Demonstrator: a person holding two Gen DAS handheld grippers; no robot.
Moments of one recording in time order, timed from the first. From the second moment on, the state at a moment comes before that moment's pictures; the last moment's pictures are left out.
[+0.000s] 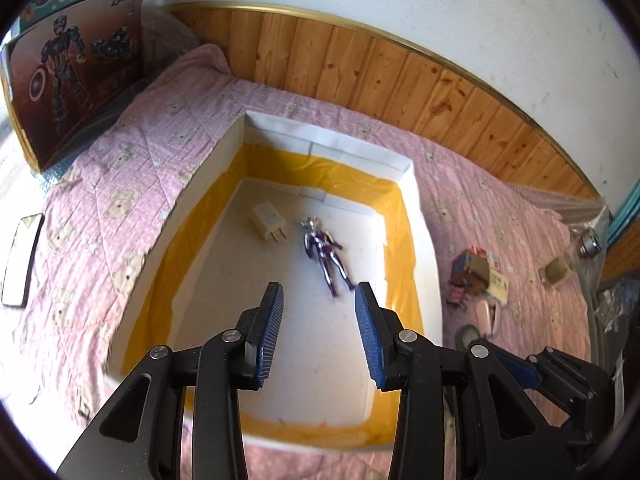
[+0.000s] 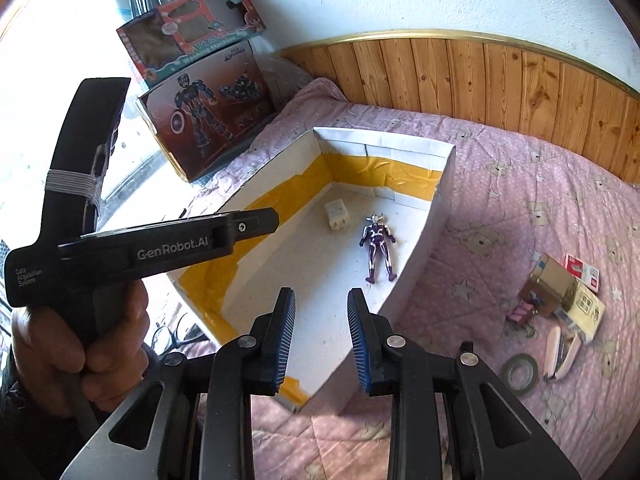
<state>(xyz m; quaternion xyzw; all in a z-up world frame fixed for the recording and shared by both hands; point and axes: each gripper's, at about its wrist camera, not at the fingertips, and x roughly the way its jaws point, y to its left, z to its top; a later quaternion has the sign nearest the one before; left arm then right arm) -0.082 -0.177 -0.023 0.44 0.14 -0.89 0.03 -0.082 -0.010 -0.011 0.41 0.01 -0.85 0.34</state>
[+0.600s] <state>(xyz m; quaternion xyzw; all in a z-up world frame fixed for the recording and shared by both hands) -0.010 -0.086 -0.021 0.46 0.12 -0.88 -0.08 -0.008 0.092 -0.046 0.42 -0.08 -0.85 0.31</state>
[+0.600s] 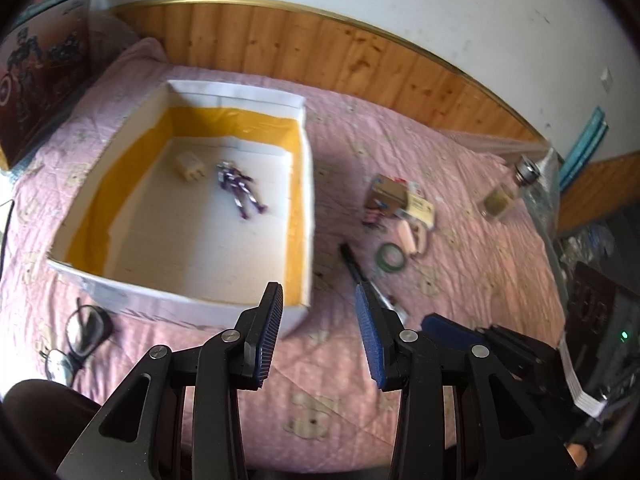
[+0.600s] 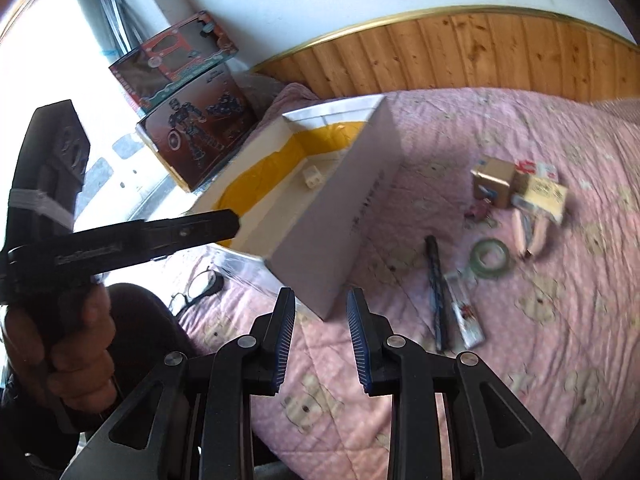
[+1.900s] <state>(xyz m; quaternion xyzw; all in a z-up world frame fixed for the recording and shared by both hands) -0.109 0.038 -0.165 0.55 -0.01 -0.84 -0.05 -0.083 0.165 -0.152 0.49 -0.01 -0.86 0.14</state>
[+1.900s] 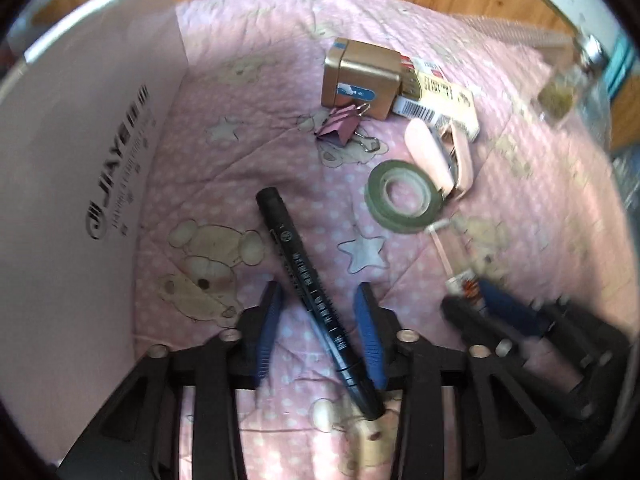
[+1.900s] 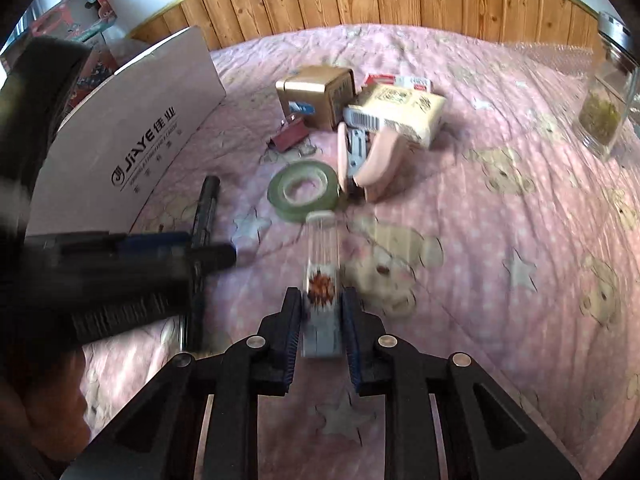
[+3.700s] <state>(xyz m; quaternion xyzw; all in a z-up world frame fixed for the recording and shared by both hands) -0.012 -0.041 -0.072 0.48 0.12 -0.86 -0.10 0.014 0.132 -0.078 0.47 -0.05 -0.86 0.22</state>
